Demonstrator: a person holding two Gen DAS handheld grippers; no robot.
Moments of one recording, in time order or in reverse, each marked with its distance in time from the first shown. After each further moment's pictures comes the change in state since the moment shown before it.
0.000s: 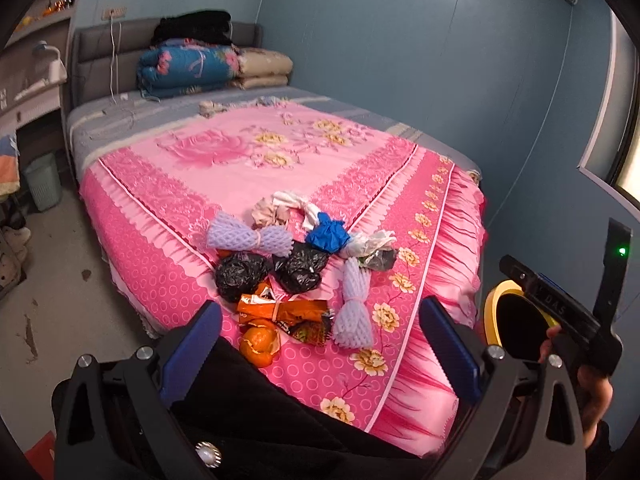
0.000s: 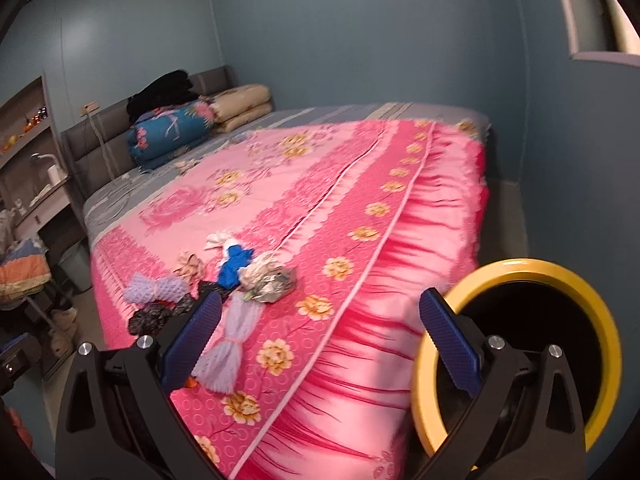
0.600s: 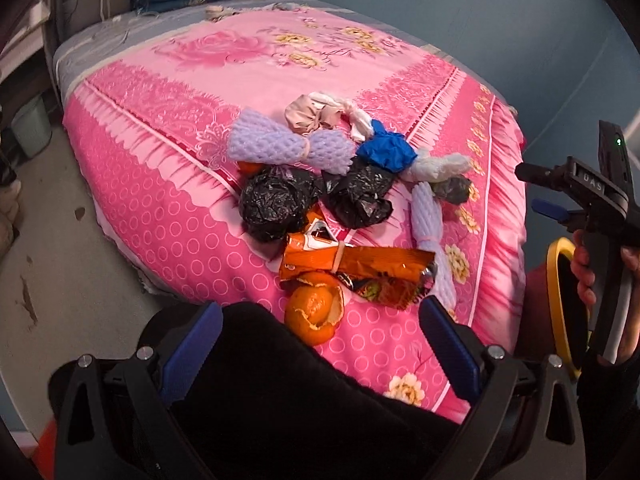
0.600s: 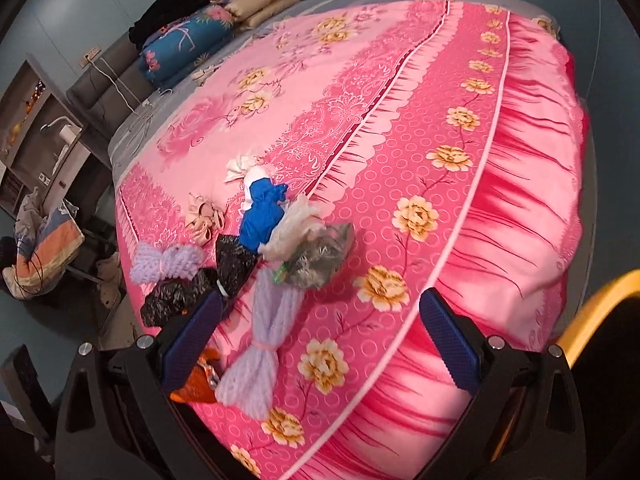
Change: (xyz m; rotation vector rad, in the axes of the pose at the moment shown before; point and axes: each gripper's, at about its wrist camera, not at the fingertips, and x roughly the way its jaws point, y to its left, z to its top) left arm 0.109 0.070 -0.009 -0.060 0.316 0.012; right arm 0.162 0.022 0.045 0.054 0.442 0.158
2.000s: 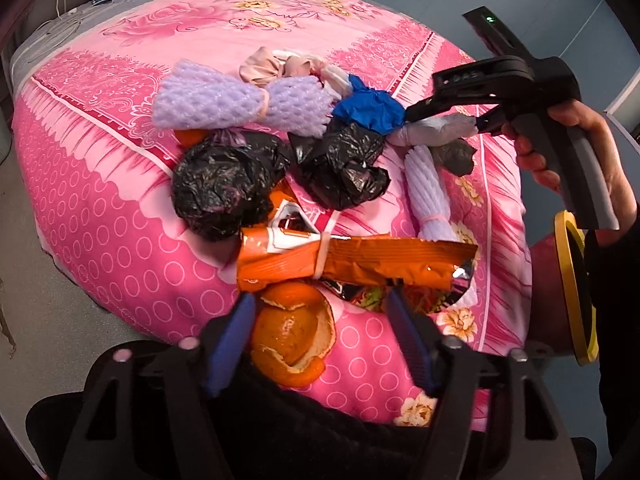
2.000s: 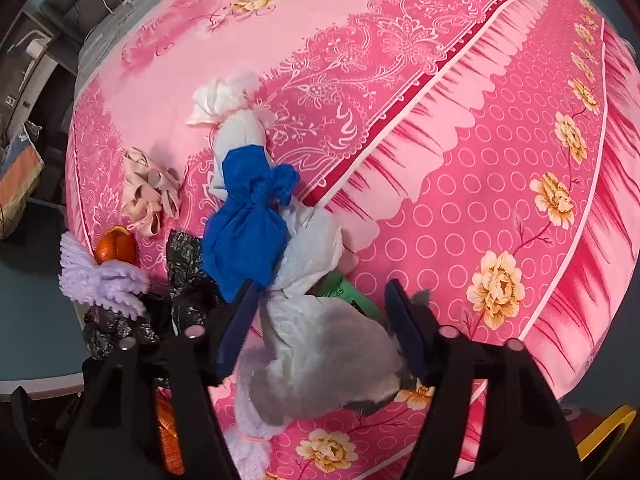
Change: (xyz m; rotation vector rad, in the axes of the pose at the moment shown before) left arm 0.072 -0.008 0.006 0.095 0.095 -0.098; right arm 0.153 0.048 0.068 -0.175 0.356 -0.112
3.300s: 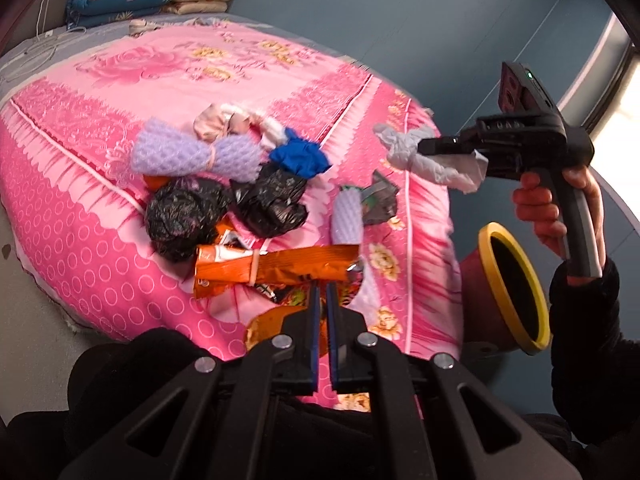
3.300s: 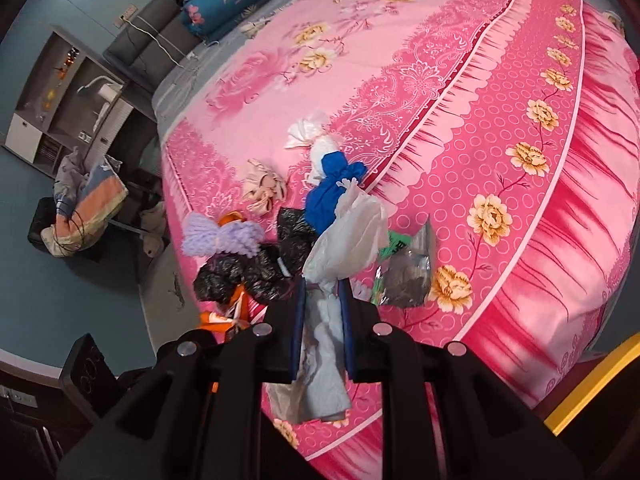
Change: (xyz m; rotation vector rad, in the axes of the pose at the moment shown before) left arm -0.057 -0.016 -0.021 0.059 -0.184 -0.200; right arm -0.121 -0.023 -0.089 0.034 -0.182 0.305
